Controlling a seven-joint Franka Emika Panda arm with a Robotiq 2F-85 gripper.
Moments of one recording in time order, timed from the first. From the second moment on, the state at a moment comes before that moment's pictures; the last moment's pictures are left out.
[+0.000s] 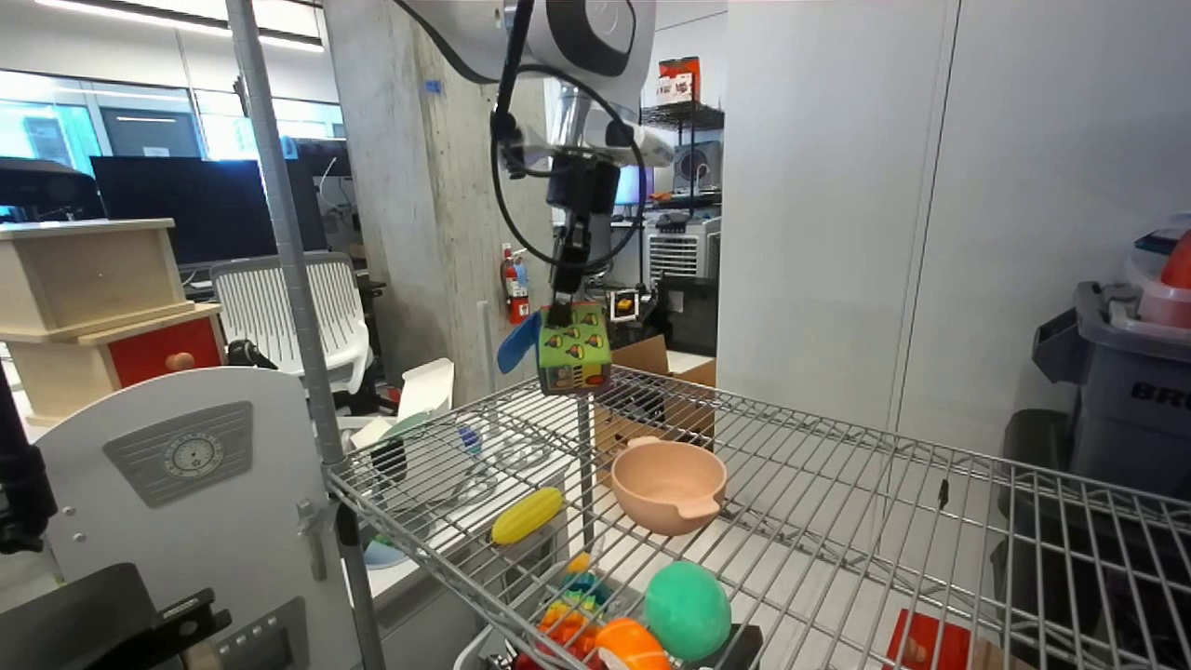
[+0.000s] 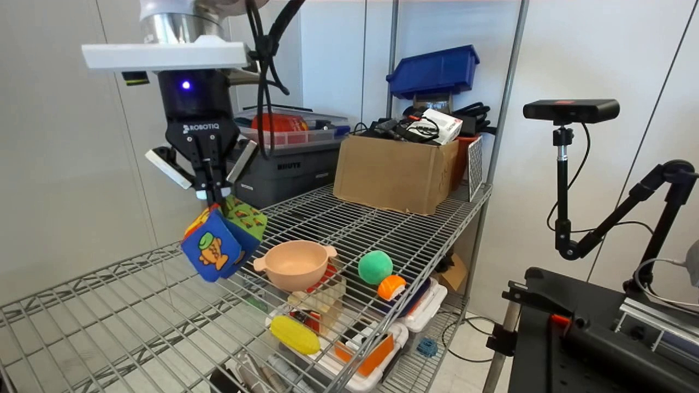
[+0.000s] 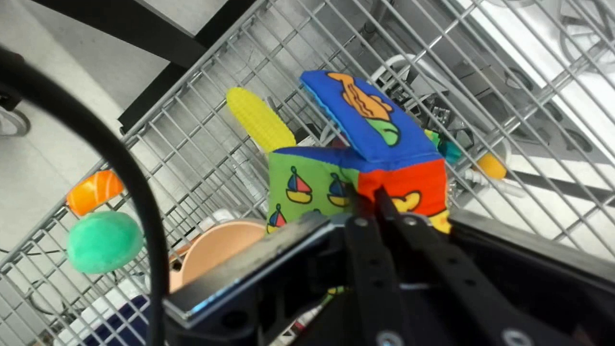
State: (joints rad) arm 0.20 0.97 -0.08 -0.94 0.18 1.67 0.83
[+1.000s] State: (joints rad) arm 0.22 1.11 -0.06 -0.90 0.11 1.80 0.77
